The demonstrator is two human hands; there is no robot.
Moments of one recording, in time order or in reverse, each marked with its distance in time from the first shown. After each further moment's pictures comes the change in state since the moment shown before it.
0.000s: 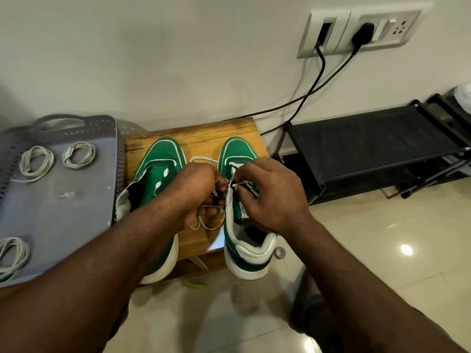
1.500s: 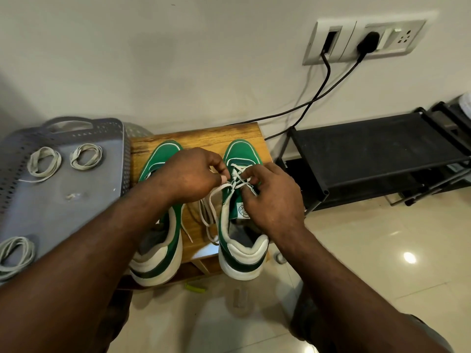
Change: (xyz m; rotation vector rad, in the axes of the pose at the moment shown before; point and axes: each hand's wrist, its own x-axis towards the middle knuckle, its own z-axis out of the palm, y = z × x) left_hand 0.016 0.018 -0.035 0.726 0.010 0.461; right_hand 0.008 -0.015 0.016 0.052 0.031 0.356
